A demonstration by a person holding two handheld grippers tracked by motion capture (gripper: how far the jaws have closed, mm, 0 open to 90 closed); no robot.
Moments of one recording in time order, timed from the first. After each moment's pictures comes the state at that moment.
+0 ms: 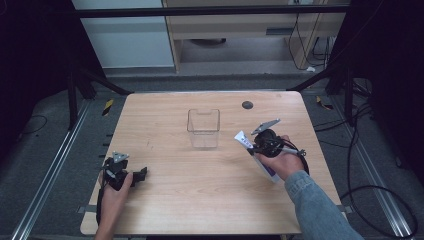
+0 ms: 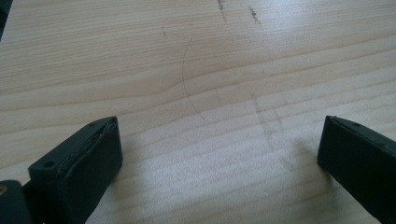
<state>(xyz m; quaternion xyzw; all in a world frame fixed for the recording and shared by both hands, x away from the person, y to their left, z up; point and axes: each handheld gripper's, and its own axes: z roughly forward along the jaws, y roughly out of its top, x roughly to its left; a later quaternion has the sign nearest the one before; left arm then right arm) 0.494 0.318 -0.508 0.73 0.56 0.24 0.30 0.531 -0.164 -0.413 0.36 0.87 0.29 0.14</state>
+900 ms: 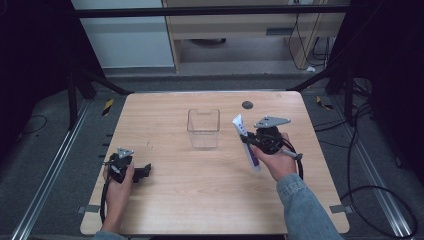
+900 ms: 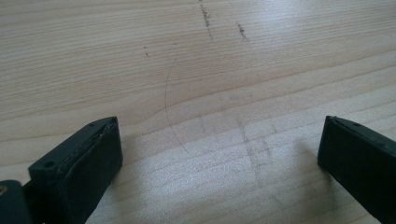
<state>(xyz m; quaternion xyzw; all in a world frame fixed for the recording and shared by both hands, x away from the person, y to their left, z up) 0.507 0.309 -0.508 0.74 0.55 0.24 0.30 0.522 -0.156 -0.392 0.37 0.79 0.44 0.19</state>
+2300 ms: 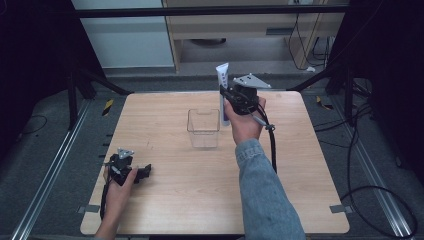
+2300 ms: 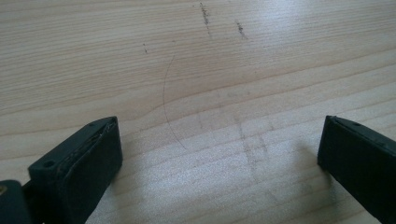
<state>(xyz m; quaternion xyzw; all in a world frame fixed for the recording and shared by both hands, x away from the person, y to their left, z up) 0.505 0.307 -0.508 0.74 0.55 0.24 0.30 0.572 -0.081 -0.305 0.43 0.66 0.54 0.30</state>
